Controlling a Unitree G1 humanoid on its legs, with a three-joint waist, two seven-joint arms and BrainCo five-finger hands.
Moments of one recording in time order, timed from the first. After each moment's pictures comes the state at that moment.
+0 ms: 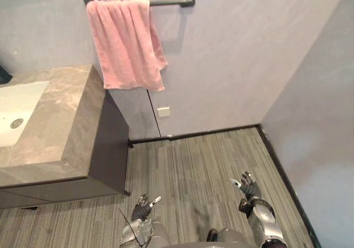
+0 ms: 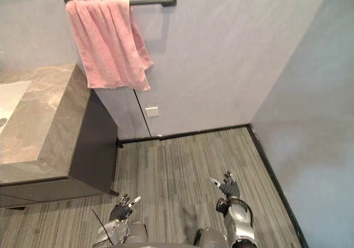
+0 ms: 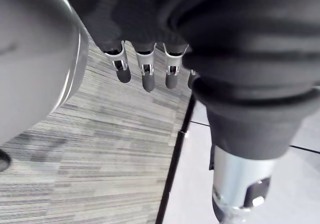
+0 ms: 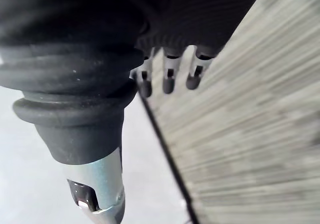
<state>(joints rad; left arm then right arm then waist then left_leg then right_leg) 0.12 0.00 0.03 0.79 -0.33 -0.14 0.00 0.02 -0.03 -0.14 0.61 0.23 -0.11 -0.08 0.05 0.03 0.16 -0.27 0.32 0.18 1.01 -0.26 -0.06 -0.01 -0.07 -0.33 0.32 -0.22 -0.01</state>
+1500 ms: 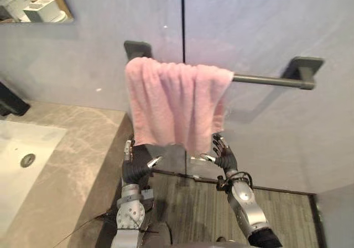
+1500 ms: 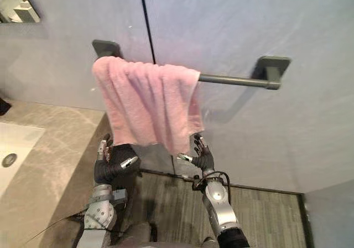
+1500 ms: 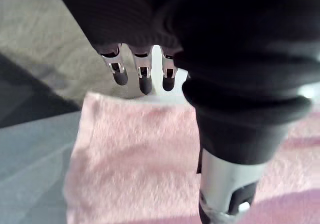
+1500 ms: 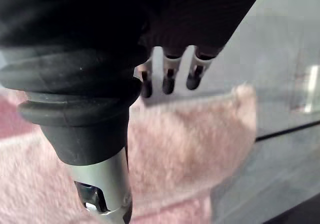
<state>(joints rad) 0.38 -0.05 -0.06 -0.21 0.21 -0.21 0.26 -0.04 -0.05 0.23 0.30 0.19 -0.19 -0.09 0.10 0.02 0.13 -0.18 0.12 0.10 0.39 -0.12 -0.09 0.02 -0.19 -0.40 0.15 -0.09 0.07</state>
